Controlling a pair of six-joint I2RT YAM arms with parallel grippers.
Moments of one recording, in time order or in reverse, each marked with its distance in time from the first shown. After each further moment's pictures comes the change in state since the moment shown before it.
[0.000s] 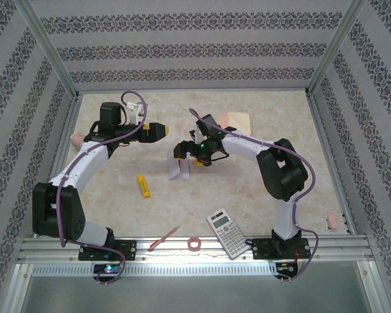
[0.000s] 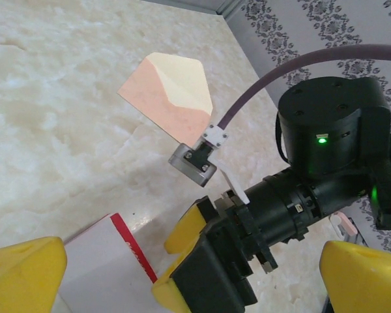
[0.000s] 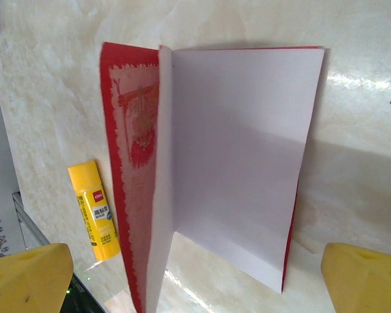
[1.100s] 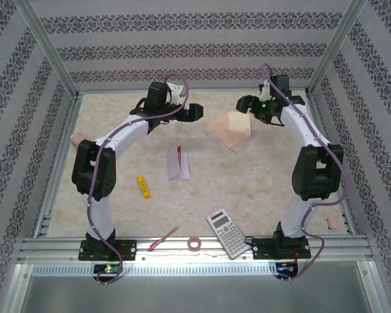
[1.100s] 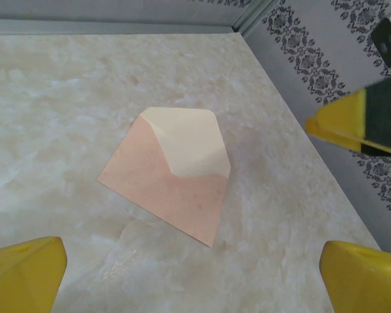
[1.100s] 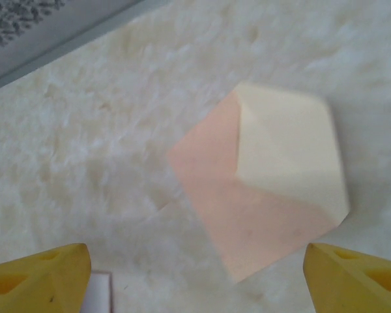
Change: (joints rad) left arm -0.254 0.500 0.505 0.080 -0.264 -0.095; right arm -0.561 -0.095 0.268 -0.202 0.166 -0.294
